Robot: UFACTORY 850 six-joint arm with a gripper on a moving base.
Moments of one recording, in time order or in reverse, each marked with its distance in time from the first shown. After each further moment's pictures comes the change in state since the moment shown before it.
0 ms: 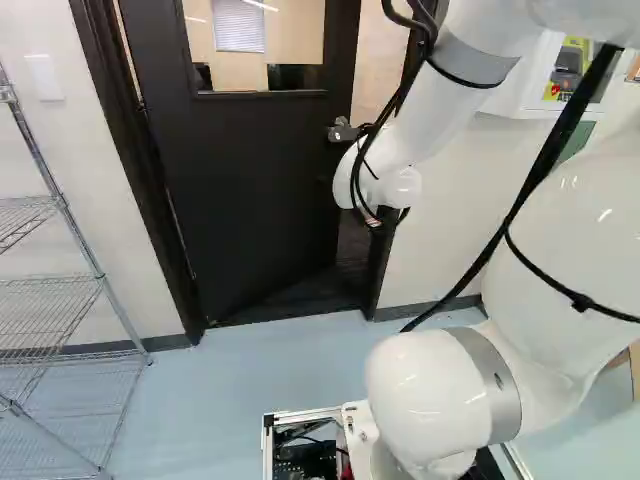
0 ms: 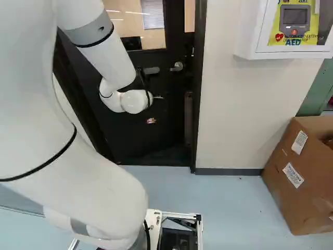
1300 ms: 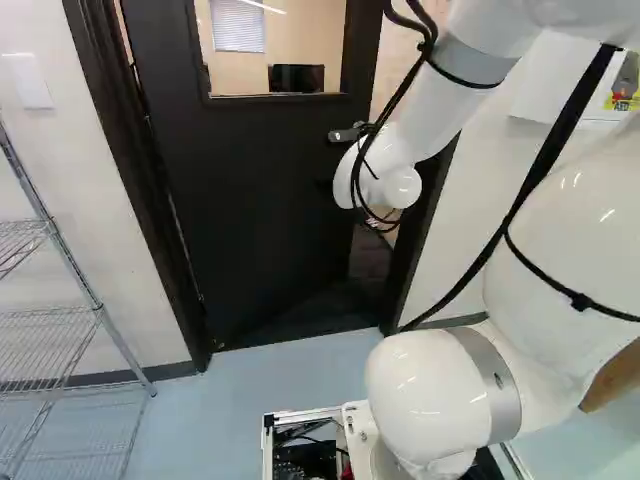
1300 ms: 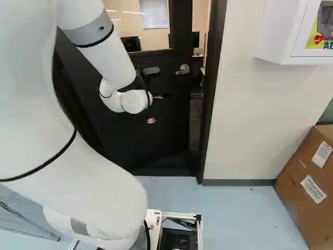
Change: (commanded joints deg) arm 0.0 0.0 0.0 0.0 0.0 0.0
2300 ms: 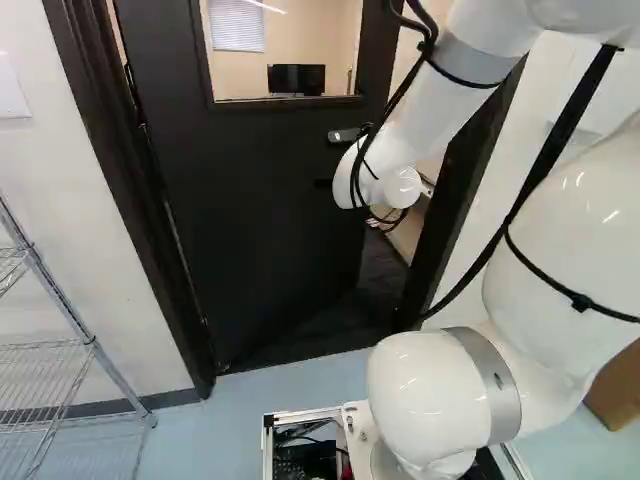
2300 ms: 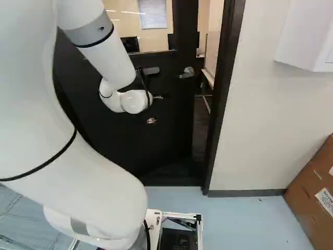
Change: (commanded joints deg) arm 0.0 0.0 0.0 0.0 0.0 0.0
